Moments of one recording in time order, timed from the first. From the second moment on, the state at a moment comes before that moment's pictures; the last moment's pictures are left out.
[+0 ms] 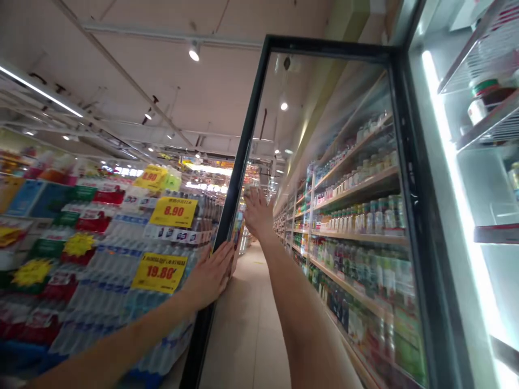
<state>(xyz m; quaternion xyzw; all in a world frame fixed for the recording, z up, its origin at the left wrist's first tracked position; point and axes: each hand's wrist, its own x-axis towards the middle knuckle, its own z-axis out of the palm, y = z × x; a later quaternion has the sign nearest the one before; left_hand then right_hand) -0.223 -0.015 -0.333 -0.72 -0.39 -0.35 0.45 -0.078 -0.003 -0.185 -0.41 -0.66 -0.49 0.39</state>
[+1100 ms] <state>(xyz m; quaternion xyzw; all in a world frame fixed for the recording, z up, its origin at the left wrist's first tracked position) -0.170 0.006 -0.310 -0.68 -0.43 -0.40 0.44 0.135 -0.036 -0.263 -0.60 -0.41 -0.47 0.50</state>
